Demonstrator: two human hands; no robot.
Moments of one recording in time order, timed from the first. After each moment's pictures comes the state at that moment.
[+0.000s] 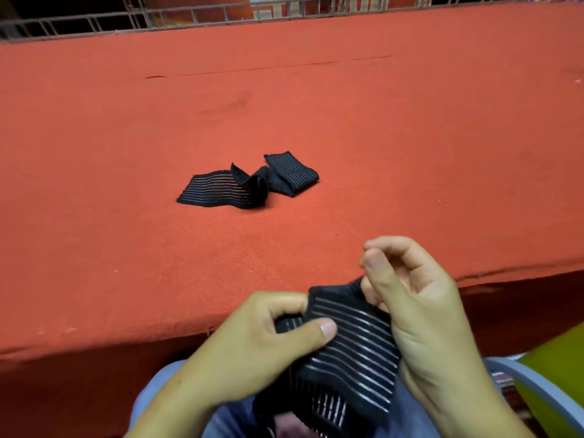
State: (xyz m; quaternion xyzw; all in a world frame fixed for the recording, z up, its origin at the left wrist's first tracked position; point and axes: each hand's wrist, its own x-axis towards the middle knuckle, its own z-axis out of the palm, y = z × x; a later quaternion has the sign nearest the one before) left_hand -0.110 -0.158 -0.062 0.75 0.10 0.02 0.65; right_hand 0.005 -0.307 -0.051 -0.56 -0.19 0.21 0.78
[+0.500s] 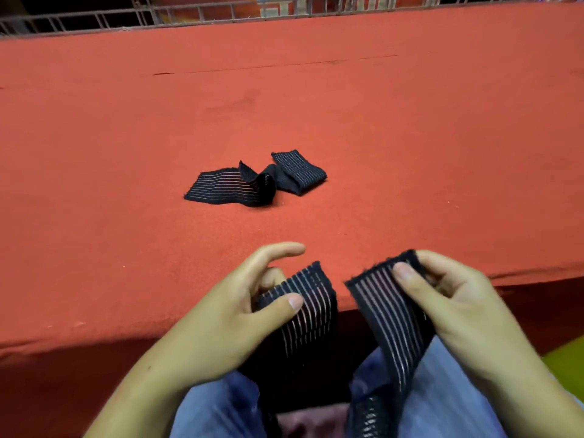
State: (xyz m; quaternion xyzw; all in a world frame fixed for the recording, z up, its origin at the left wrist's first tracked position) left_hand -0.124 -0.125 -0.052 0.81 0.11 0.09 0.57; right_hand 0.041 -0.333 -0.061 -0.67 -0.25 0.22 0.66
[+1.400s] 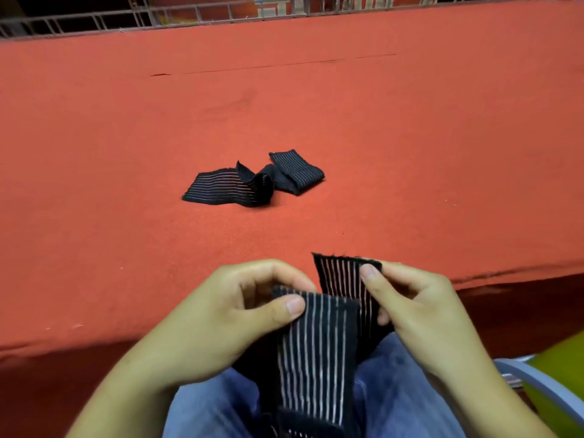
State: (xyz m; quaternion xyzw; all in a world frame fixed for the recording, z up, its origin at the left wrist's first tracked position) left_hand -0.126 -0.127 -0.033 0.76 0.09 0.05 0.65; right_hand 0.031 -0.313 -0.082 -0.72 -0.25 0.15 0.63
